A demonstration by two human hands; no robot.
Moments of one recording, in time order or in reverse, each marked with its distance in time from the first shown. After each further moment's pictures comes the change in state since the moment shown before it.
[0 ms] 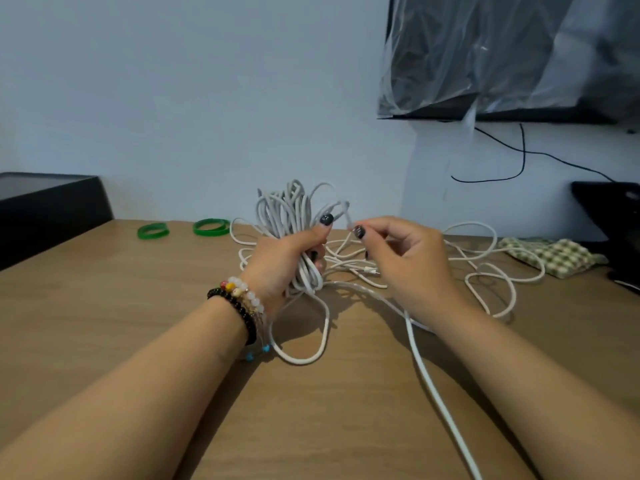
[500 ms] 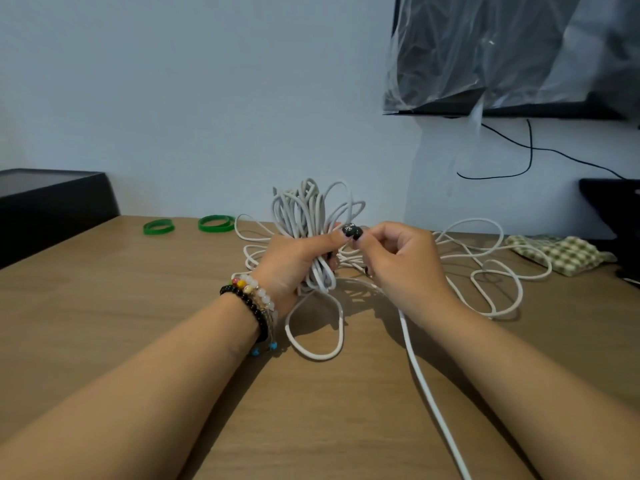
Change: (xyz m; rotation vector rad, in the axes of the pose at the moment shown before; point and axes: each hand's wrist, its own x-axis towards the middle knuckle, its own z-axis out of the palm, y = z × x) left_hand -0.005 -0.005 0.006 0.038 -0.019 0.017; right_hand -0.004 0.001 0.010 -0.062 -0.028 0.132
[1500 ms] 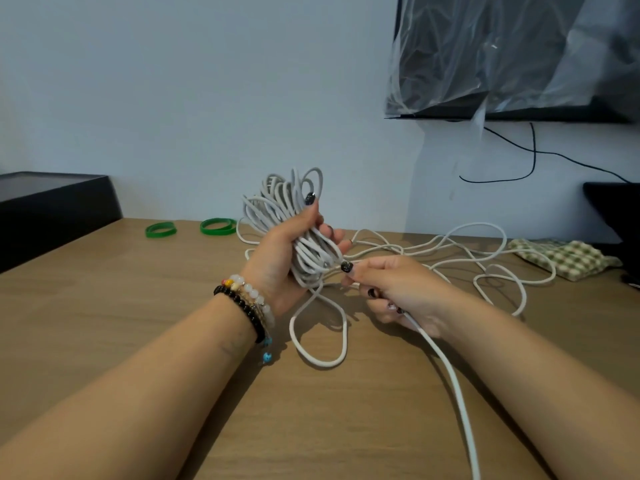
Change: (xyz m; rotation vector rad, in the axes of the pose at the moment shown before) left_hand -0.003 0.020 0.009 -0.425 0.000 -0.053; right_hand 0.006 0.008 -0.009 0.342 -0.461 0.617
